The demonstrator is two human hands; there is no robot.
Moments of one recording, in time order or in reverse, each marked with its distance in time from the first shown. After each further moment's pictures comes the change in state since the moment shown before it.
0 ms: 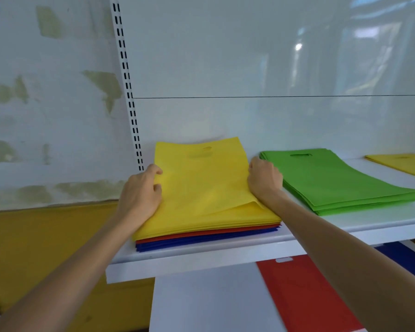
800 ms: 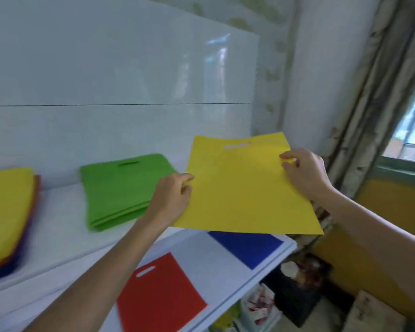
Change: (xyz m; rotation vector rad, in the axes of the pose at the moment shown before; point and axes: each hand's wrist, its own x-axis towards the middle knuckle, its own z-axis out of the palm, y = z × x) left_hand -0.056 0.419 0.155 -0.506 -0.265 0.470; right_hand -0.083 0.420 -0.267 0.065 0.325 0.285
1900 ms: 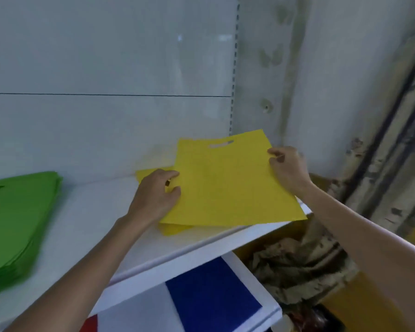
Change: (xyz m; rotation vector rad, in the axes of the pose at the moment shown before) left_hand 0.236 0.040 0.241 0.071 0.031 -0.198; right_hand 0.289 0.243 0.099 0.140 -0.121 -0.013
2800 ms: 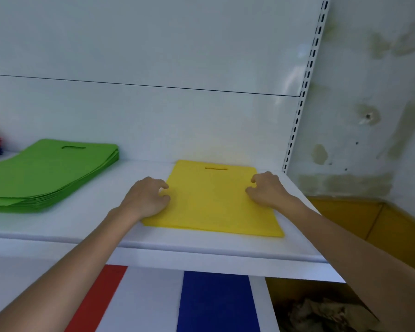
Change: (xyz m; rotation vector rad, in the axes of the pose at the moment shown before) left_hand -0.008 0.006 0.029 0.405 0.039 -0.587; right_hand 0.072 0.022 0.120 -0.192 -0.724 -0.377
